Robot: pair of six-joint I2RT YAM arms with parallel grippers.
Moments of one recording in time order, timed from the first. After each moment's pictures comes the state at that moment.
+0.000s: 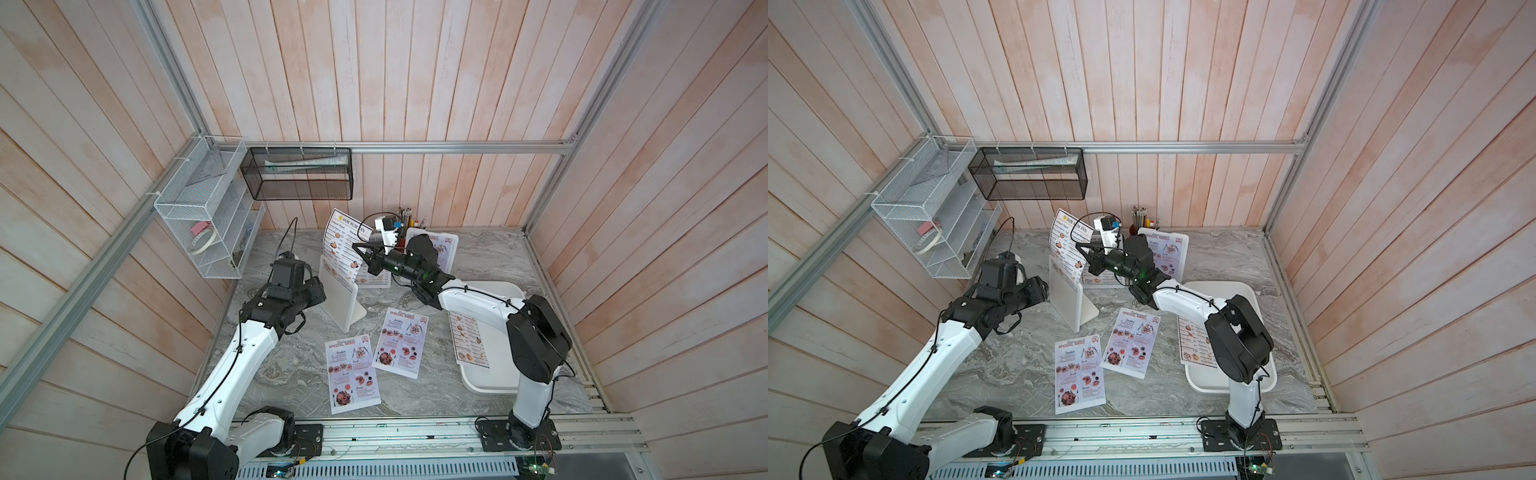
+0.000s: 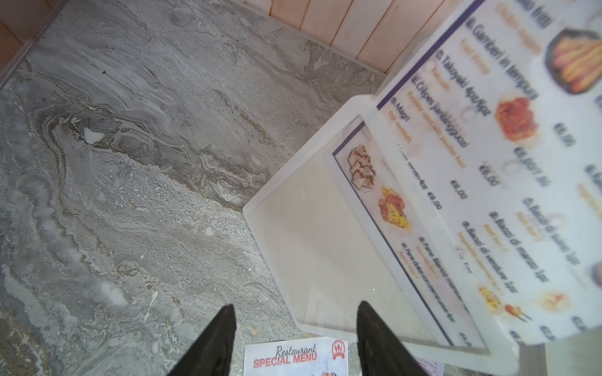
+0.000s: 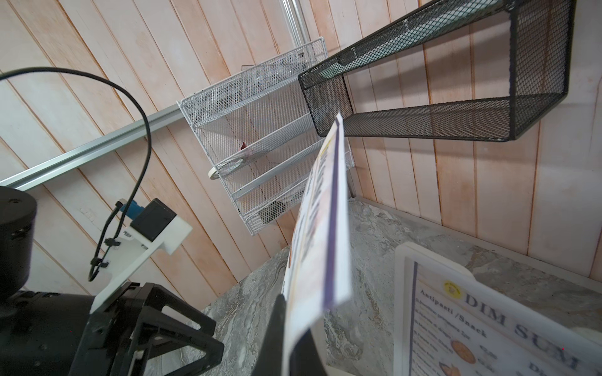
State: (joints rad) left arm -0.23 1.14 1.02 -0.65 -0.06 -0.50; right arm 0.75 1.87 1.36 0.59 -0.40 0.42
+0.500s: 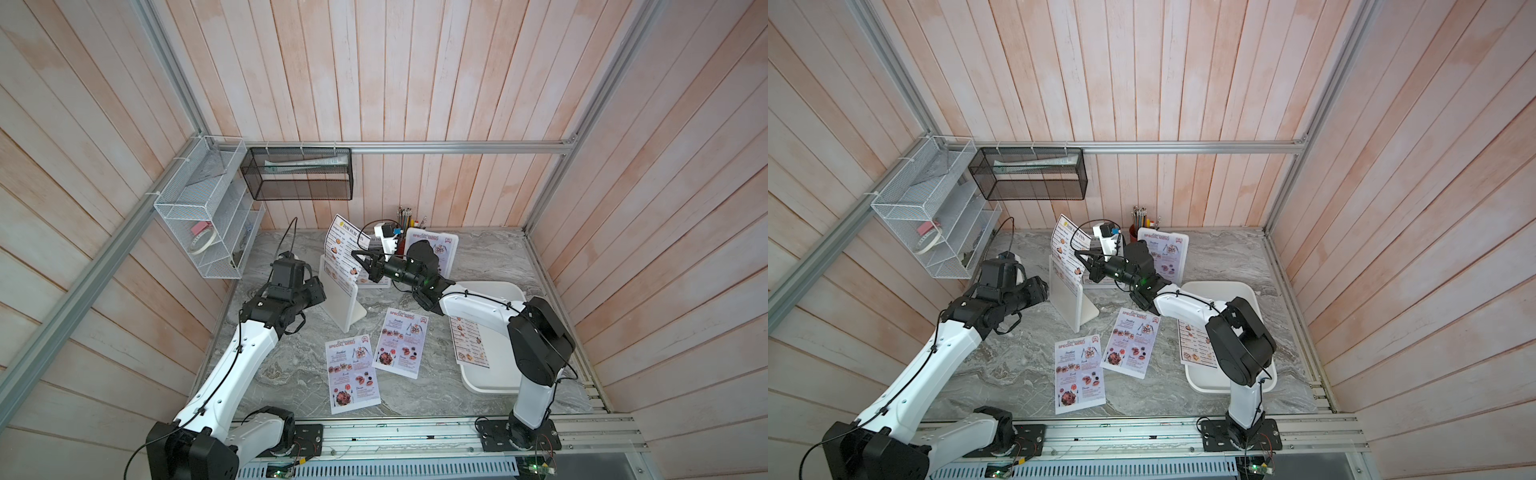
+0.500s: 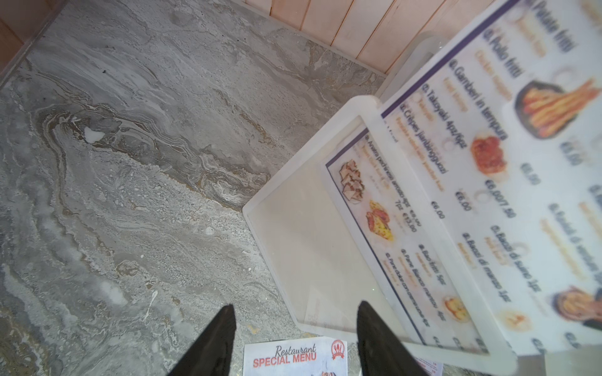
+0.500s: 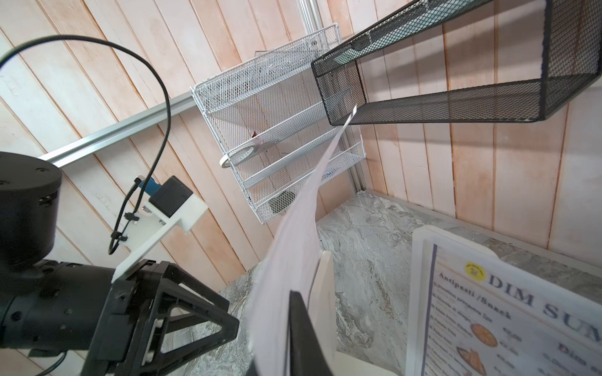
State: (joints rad) left arm -0.23 1.14 1.03 -0.65 -0.06 -0.50; right arm 0.77 1.85 1.30 0.62 -0.43 0.42
